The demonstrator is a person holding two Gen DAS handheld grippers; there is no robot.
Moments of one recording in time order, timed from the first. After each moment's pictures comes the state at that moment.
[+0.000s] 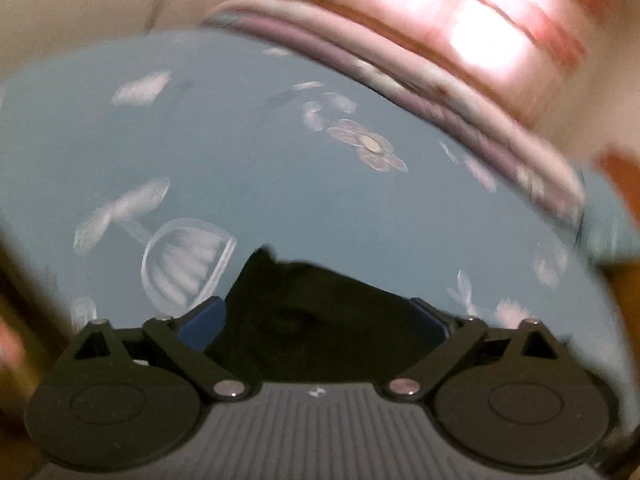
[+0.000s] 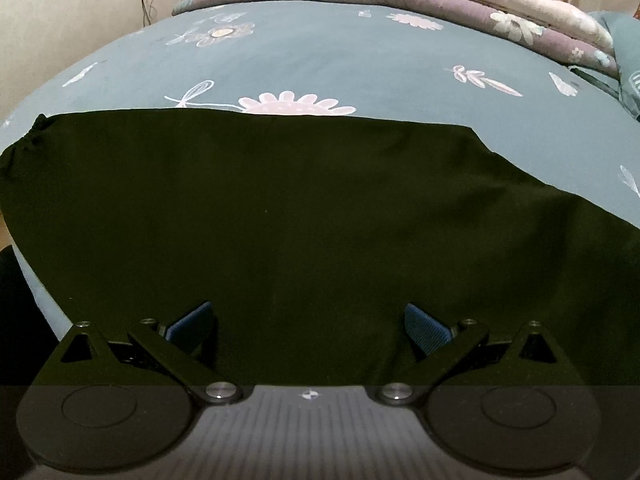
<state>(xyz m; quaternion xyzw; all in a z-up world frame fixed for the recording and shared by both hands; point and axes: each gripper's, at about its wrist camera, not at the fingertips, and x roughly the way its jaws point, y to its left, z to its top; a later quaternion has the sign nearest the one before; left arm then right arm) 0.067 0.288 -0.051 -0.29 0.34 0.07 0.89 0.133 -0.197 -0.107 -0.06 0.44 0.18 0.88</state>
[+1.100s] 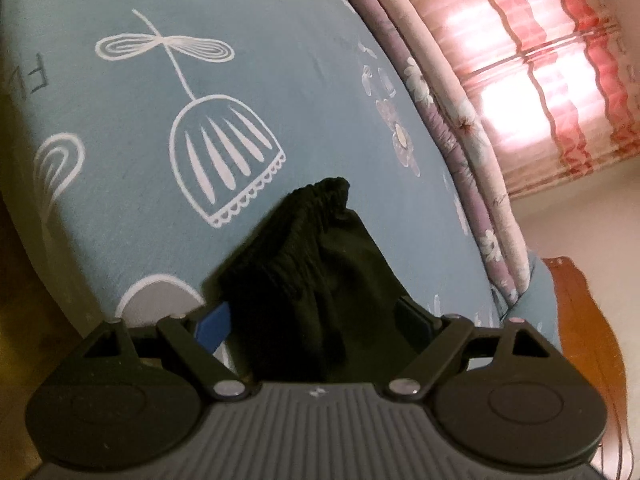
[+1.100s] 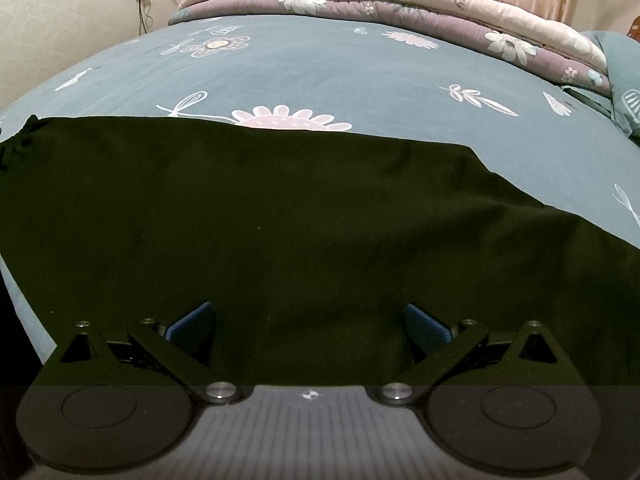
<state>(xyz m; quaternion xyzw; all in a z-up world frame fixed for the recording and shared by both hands) 0.064 0.340 -0.156 -0.49 0.33 0.01 0.81 0.138 -0.187 -0.112 -0.07 0.41 0.17 0.89</state>
